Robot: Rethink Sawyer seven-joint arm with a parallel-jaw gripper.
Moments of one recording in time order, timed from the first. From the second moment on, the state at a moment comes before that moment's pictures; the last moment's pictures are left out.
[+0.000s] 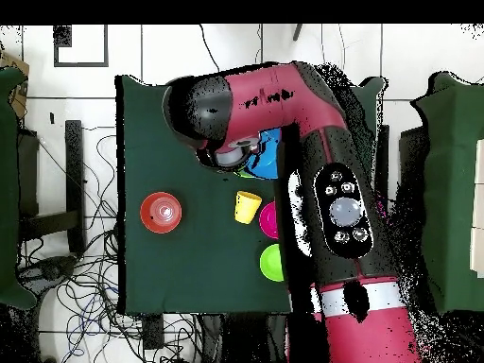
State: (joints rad) arm -0.41 -0.74 0.51 1.27 -0.52 1.36 1.64
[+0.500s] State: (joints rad) arm -0.40 -0.74 0.50 1.27 -0.52 1.36 1.64
